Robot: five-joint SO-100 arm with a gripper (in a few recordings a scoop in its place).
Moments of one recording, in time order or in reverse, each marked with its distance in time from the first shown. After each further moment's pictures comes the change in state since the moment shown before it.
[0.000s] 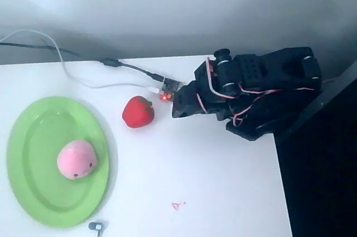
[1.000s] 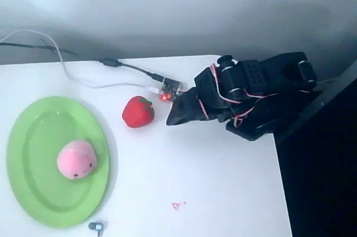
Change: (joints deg) arm -6.2 15.2 8.9 -0.1 -2.3
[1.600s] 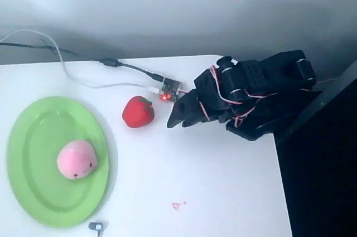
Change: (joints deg) arm -0.3 0.0 0.0 0.0 0.0
